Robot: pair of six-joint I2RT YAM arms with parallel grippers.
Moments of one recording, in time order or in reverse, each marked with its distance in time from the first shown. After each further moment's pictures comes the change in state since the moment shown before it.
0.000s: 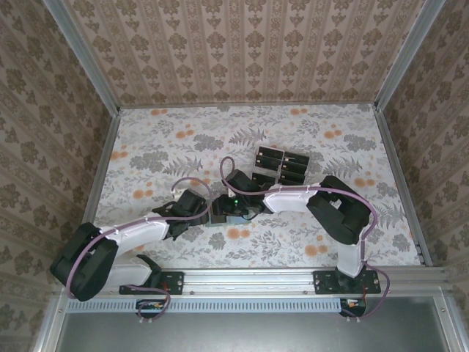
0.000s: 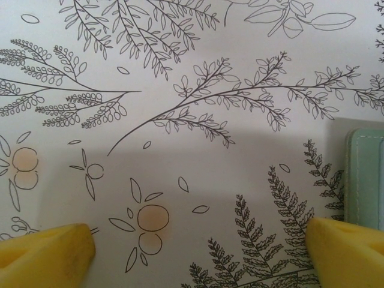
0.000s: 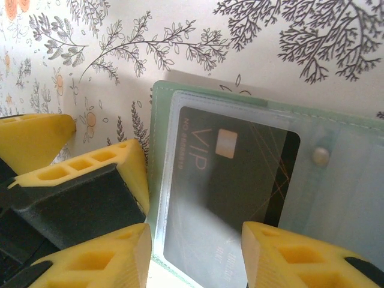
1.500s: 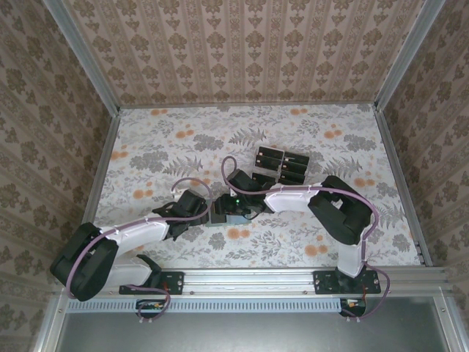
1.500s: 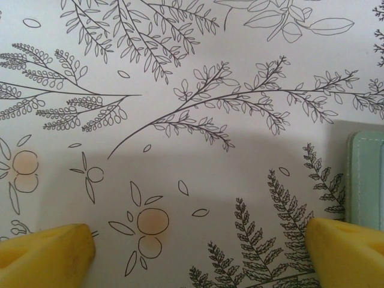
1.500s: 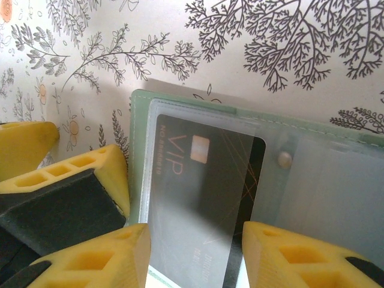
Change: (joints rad) left arm 0.000 0.000 -0.007 0.017 -0.006 0.000; right arm -0.011 -0.005 -0.005 -0.019 0.037 -0.007
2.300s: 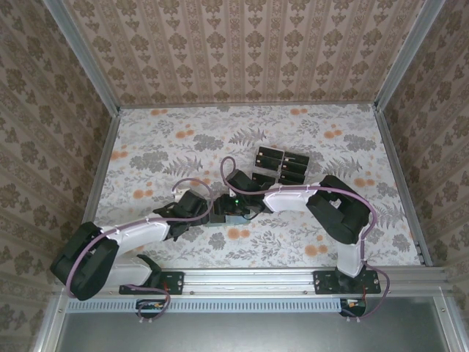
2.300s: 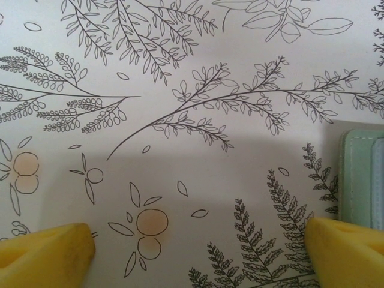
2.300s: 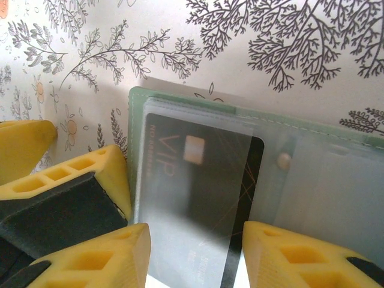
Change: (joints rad) left arm -0.013 -0.002 -0.001 0.001 -0.016 0.000; right arm 0.006 0.007 0.009 -0.001 -0.007 0.000
